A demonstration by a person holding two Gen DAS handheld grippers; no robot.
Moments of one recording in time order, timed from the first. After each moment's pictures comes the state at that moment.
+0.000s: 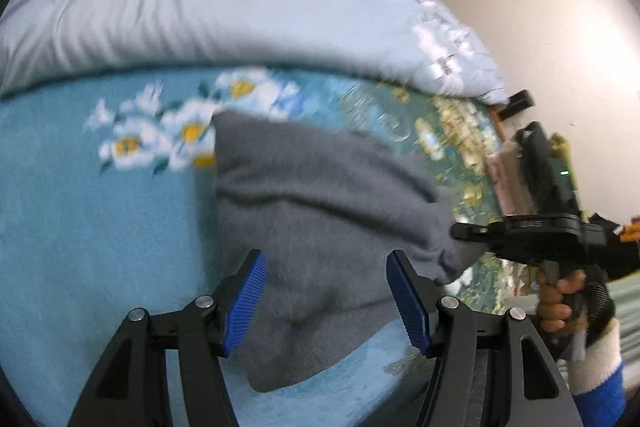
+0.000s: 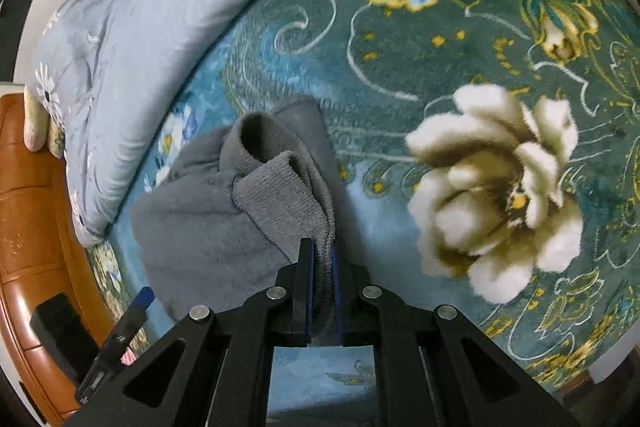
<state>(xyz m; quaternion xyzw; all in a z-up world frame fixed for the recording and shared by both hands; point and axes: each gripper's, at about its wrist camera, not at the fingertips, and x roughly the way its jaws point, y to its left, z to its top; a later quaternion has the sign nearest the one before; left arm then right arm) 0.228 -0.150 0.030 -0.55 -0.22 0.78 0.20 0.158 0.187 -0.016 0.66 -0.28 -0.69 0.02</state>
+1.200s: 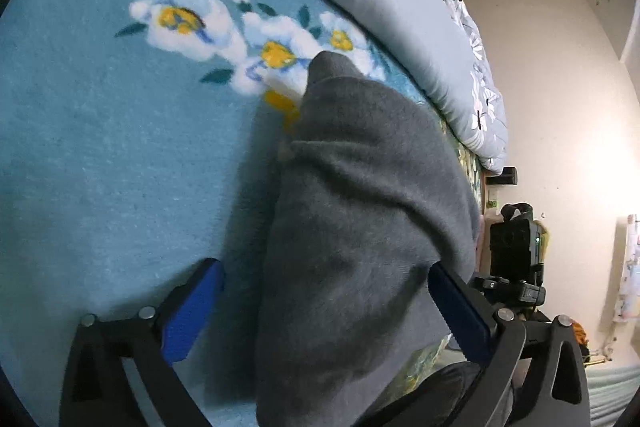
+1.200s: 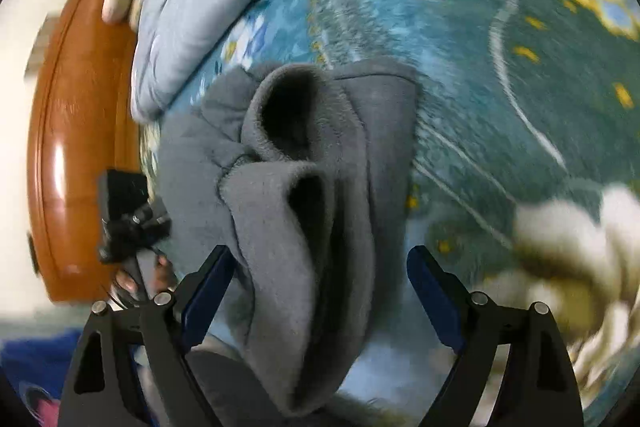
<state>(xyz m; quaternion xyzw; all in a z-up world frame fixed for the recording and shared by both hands) 0.220 -0.196 -0.081 -0.57 -0.42 0.68 0.16 0.115 0.171 -0.073 0.70 -0.20 -0.61 0.30</state>
